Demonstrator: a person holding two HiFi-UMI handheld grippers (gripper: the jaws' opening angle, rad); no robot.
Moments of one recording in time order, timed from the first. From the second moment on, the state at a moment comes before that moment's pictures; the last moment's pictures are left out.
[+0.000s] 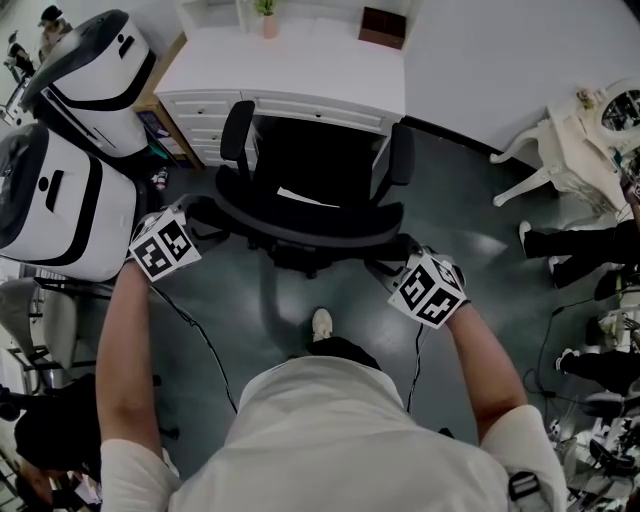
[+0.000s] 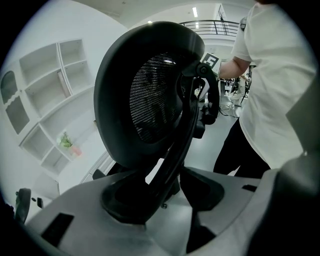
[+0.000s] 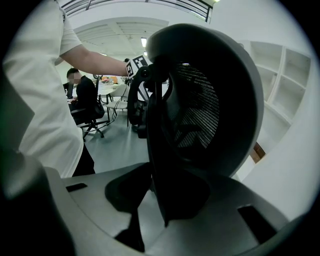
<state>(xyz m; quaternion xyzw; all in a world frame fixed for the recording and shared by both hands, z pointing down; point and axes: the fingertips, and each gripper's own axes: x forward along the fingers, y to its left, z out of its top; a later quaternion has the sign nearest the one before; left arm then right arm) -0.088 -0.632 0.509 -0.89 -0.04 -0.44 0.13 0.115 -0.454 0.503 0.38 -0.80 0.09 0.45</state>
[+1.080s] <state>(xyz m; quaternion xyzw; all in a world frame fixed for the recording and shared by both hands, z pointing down) -0.061 -0.661 0.507 -0.88 -0.05 -0.45 0.12 0.140 -0.479 0.498 0.37 -0.82 0.08 0.43</state>
